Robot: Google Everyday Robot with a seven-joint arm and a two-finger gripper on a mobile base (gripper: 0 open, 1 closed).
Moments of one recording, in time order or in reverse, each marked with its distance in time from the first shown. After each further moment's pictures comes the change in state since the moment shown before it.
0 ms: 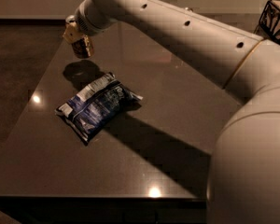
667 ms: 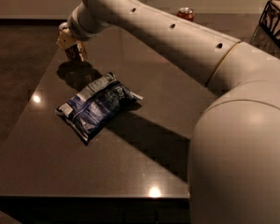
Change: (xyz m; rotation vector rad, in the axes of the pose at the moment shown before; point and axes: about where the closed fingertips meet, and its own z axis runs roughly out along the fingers) arm 0.002 0.020 0.032 -0.071 0.023 -0.024
